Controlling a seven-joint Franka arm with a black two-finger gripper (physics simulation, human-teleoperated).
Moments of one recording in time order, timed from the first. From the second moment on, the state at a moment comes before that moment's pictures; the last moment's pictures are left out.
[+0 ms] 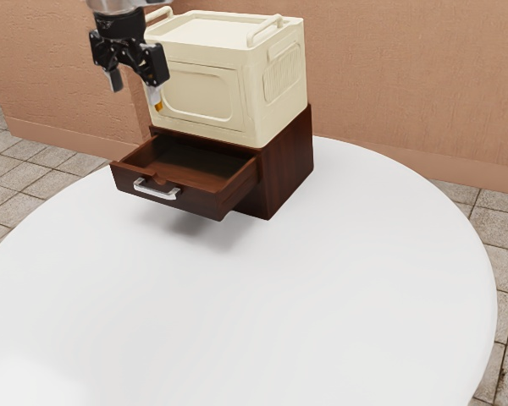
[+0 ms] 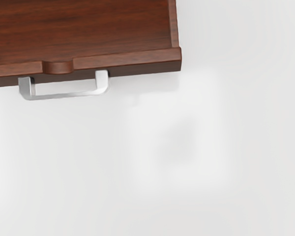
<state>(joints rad) -0.20 0.16 0.19 -1.18 0.06 1.36 0.10</state>
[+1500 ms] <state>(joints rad) -0.14 -0.08 0.23 -2.20 0.10 2.35 0.06</state>
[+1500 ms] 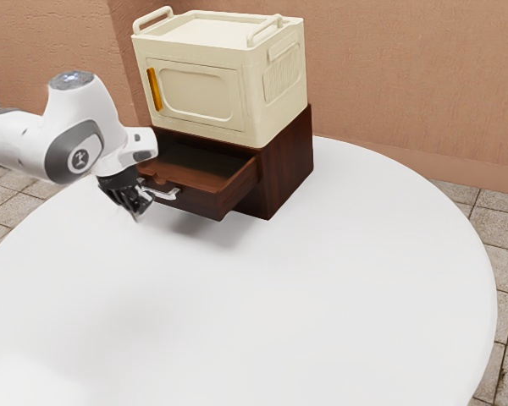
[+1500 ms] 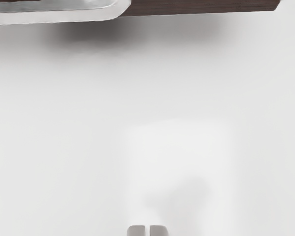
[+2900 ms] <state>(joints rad) -0.05 0.34 0.25 -1.79 -0.08 2.39 0.29</state>
